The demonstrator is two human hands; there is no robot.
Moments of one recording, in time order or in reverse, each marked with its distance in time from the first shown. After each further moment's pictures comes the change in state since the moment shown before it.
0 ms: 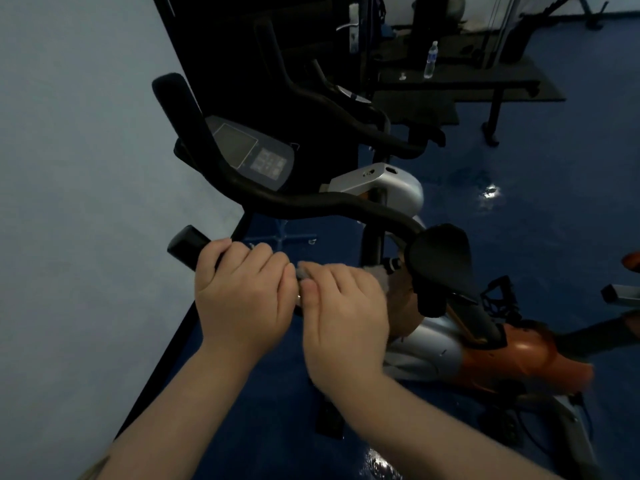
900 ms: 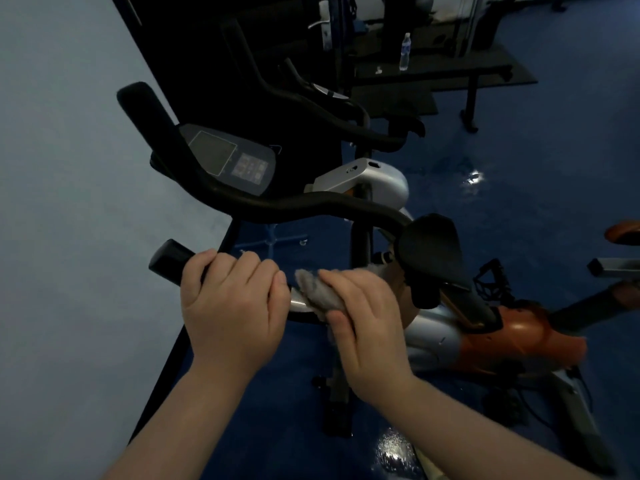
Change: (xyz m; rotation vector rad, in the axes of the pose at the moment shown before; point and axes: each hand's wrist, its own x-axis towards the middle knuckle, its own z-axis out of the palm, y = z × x) left_hand -0.002 -0.003 -0.004 -0.003 -0.057 0.018; right_hand -0.018 0.041 -0.008 0.211 0.026 -0.118
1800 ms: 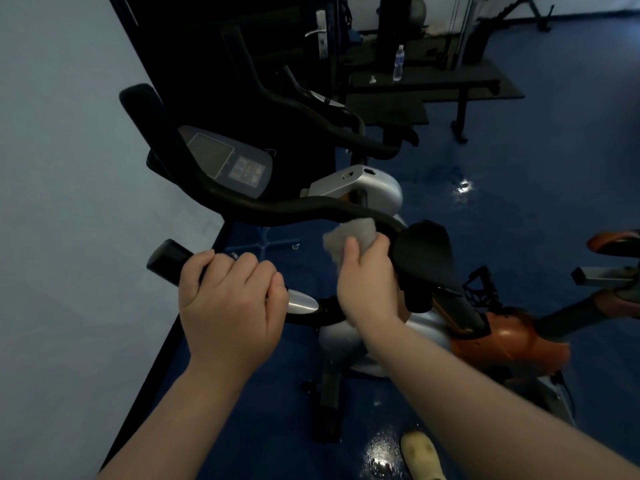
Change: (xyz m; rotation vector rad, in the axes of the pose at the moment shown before) left_hand 0.003 0.003 0.000 -0.018 0.024 -0.034; right_hand 0.065 -0.006 0.002 0.130 0.023 0.863
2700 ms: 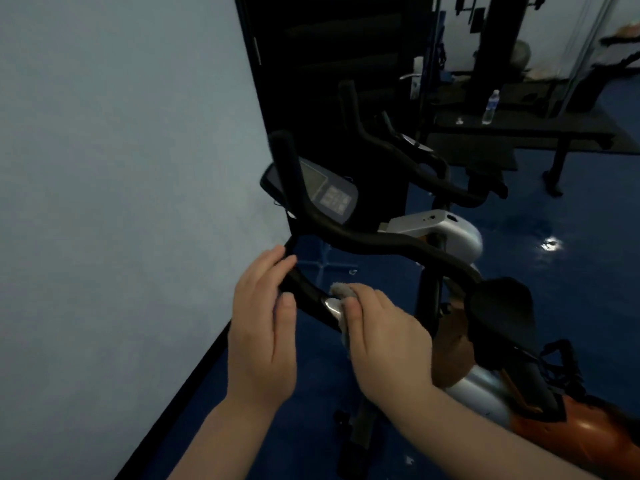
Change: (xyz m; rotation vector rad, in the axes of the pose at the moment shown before) left_hand -0.014 -0.021 -0.051 -0.690 0.014 -0.479; right_hand -0.054 -0.020 0.009 -0.551 -0.218 -0.714
